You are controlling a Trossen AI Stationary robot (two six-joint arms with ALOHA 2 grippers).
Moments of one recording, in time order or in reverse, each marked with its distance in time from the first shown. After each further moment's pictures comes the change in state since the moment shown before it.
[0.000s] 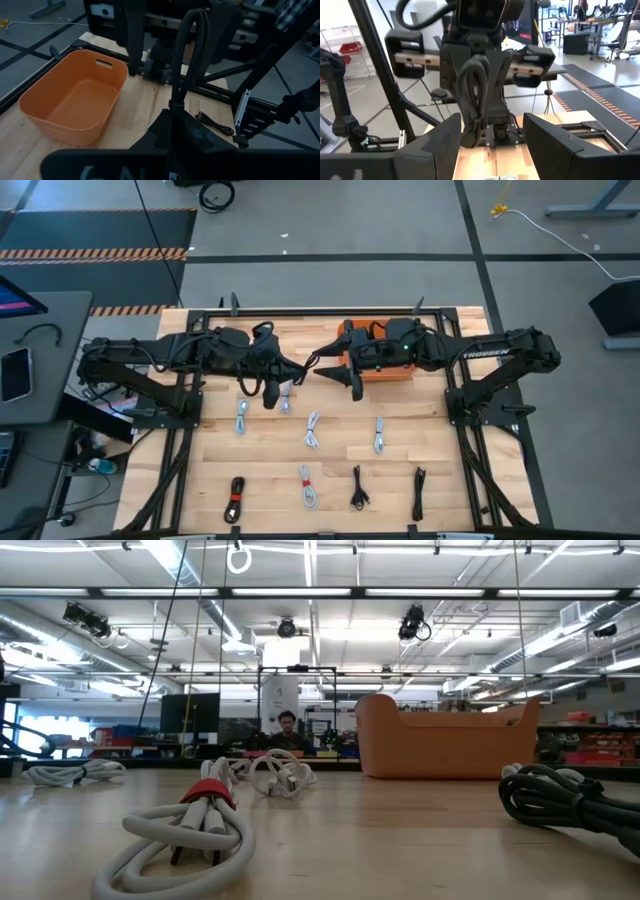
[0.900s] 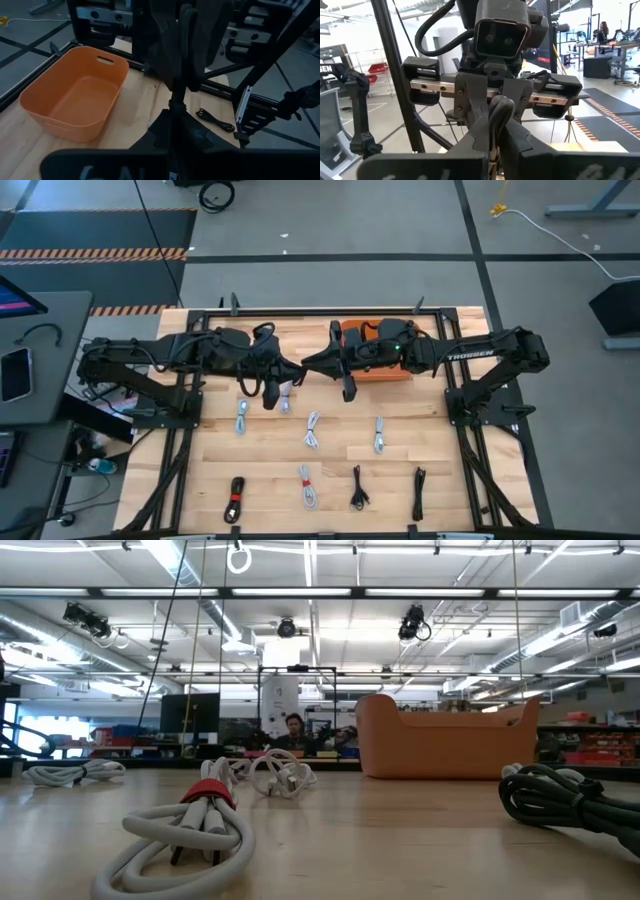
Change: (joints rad) left arm 0.000 0.000 0.000 -0.013 0.003 0.005; right arm -0.014 0.087 0.000 0.221 -0.104 0.022
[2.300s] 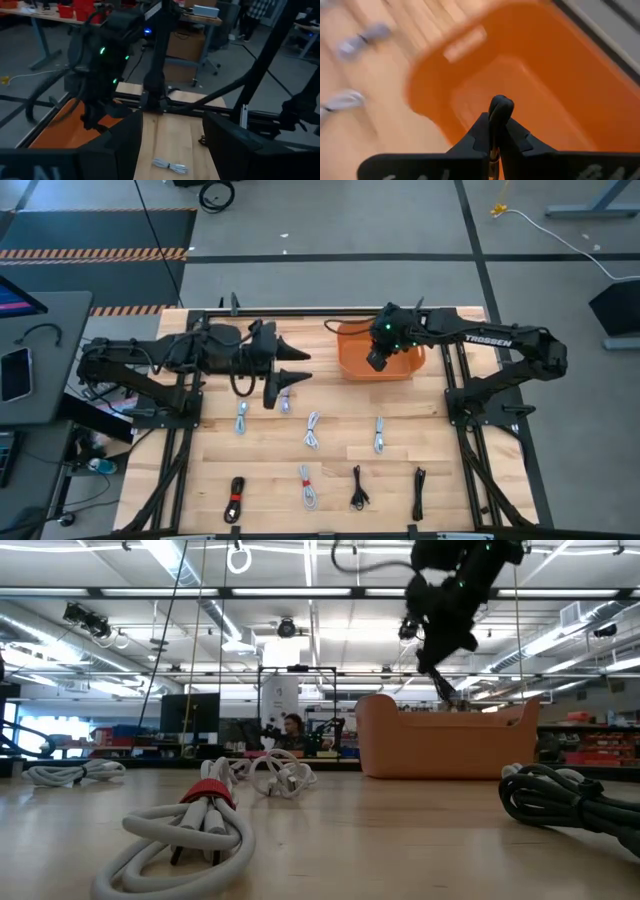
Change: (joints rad) left arm -0.001 -0.001 0.001 0.175 0.001 0.184; right arm -0.368 -0.177 -0.167 -1.123 0.274 0.133
